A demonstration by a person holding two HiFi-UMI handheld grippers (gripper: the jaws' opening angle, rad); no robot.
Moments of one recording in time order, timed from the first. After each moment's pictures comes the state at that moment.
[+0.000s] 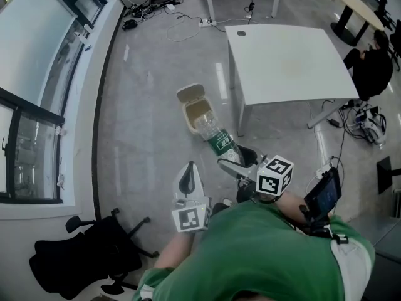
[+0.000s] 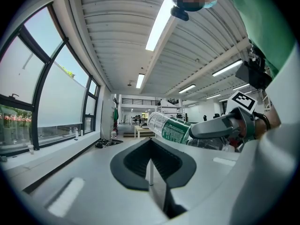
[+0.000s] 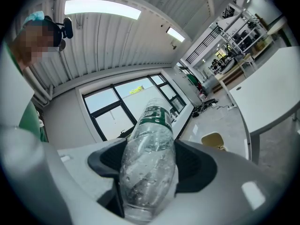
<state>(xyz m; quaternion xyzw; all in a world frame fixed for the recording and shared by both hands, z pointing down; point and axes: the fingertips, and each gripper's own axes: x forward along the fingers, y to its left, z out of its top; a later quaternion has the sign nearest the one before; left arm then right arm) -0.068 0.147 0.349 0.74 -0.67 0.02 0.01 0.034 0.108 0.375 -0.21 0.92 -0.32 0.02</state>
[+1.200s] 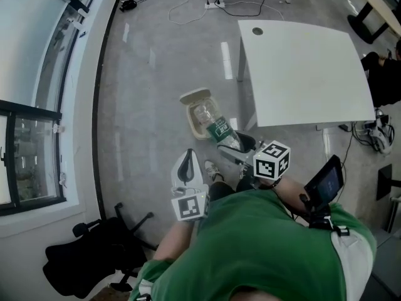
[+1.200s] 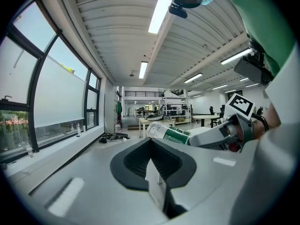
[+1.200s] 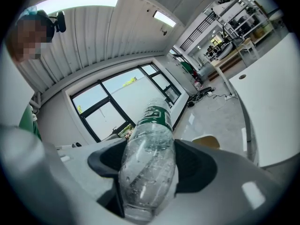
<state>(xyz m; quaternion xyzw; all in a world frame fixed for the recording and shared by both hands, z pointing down) -0.115 -0.040 0.375 0.72 -0.69 0.08 0.04 -0.014 -0.083 0.434 -0.19 0.91 -0.37 -0.04</state>
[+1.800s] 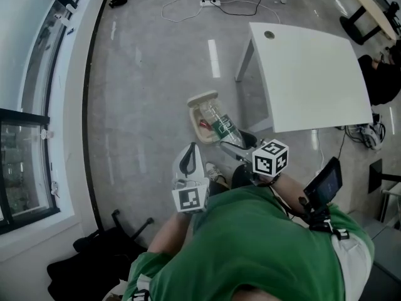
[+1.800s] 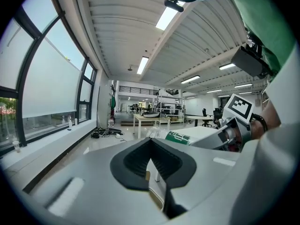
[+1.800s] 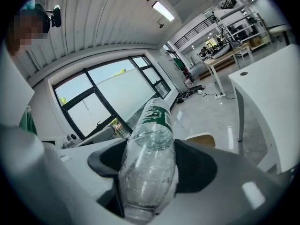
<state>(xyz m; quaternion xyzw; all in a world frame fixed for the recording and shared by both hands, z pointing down) -0.199 -0.092 0.417 0.76 -0.64 0.07 0.08 -0.090 -0.123 0.479 -0.25 0.89 -0.37 -0.11</state>
